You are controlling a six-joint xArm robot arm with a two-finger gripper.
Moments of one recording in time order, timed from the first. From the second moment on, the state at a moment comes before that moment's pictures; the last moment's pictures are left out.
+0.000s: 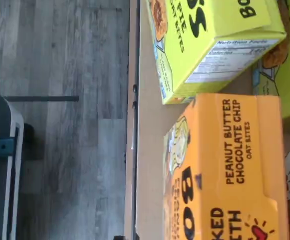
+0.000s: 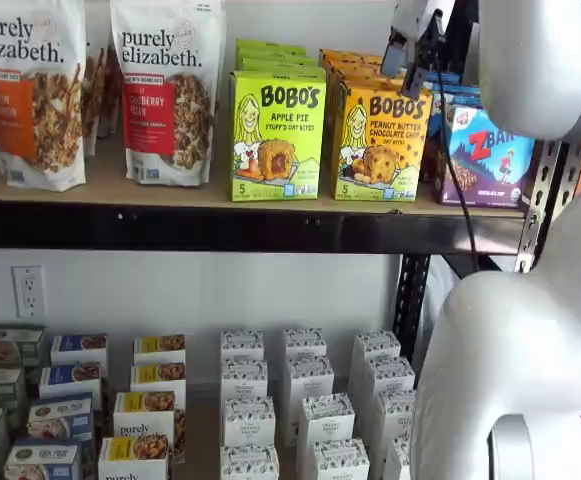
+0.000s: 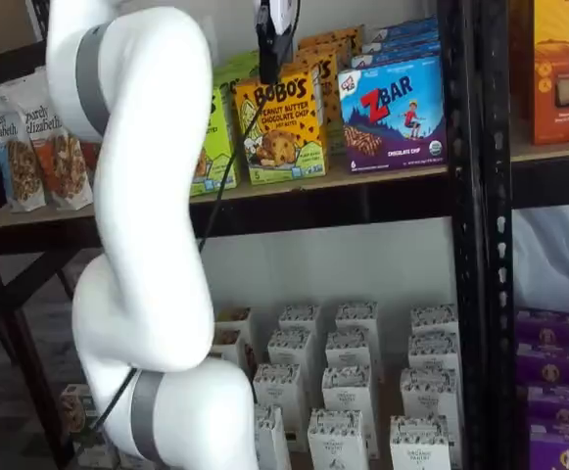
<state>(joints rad) -0.15 -0.05 -1.80 0.23 1.79 -1.66</state>
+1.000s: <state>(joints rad) -0.16 -0.04 -1.74 0.18 1.75 -1.69</state>
